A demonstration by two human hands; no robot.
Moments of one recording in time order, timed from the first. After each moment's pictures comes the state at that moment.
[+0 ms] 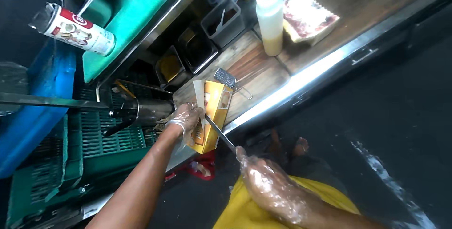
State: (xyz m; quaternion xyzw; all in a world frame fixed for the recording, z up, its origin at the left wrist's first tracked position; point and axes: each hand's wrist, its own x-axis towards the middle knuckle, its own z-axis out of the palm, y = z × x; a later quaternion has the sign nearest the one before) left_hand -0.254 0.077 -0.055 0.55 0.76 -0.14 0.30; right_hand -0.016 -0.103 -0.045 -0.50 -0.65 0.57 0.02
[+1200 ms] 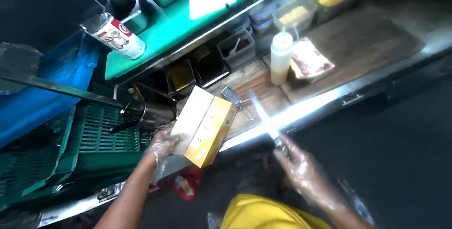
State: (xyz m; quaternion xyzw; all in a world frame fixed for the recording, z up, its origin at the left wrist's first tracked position) left_hand -0.350 0.017 -0.057 0.42 0.81 0.13 0.38; right_hand 0.077 -0.074 -0.083 -0.65 -0.53 0.50 0.20
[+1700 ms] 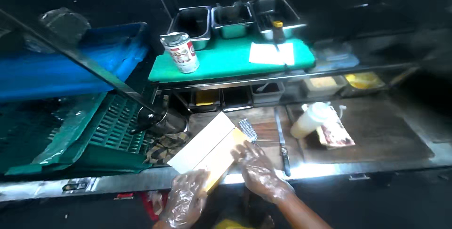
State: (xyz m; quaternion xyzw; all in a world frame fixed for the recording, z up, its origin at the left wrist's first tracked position) left_hand -0.307 -0.082 -0.109 0.72 0.69 0.03 0.09; right_hand -0.056 0.072 -0.102 -0.38 -0.89 0.25 0.01
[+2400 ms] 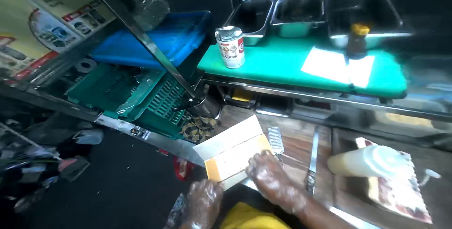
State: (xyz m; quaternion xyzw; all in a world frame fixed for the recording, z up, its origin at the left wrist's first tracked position) left_hand -0.220 -0.104 -0.097 0.58 0.81 0.02 -0.05; right_hand -0.067 0.123 -0.110 -0.07 -0.98 0.20 0.06
